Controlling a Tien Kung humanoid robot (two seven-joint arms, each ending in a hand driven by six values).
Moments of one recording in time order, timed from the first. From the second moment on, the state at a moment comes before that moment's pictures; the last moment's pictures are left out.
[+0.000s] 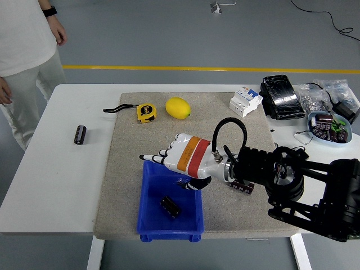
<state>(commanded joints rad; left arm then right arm) -0.07 0.10 -0.37 -0.25 1.06 0.28 0.23 0.97 -0.33 0.26 1.50 -2.24 0.02 -0.04</state>
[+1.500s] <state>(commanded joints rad) -0.07 0.10 -0.36 -0.25 1.05 0.27 0.23 0.98 -0.60 0.04 1.29 -2.27 -0.25 0.14</state>
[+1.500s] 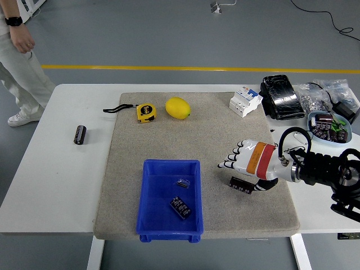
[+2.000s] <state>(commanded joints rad) -0.08 0.10 -0.36 -0.25 1.06 0.26 0.24 1.00 -0.59 0.02 1.26 -2.27 -0.23 0.19</state>
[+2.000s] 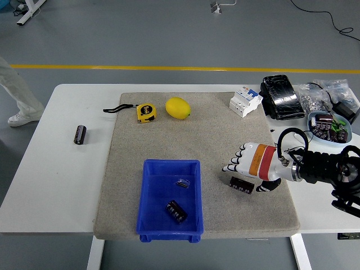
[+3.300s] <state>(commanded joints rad) -0.07 0.10 -0.37 -0.26 1.07 0.25 0.24 1.00 -0.58 0.12 1.26 -2.27 -0.14 0.33</state>
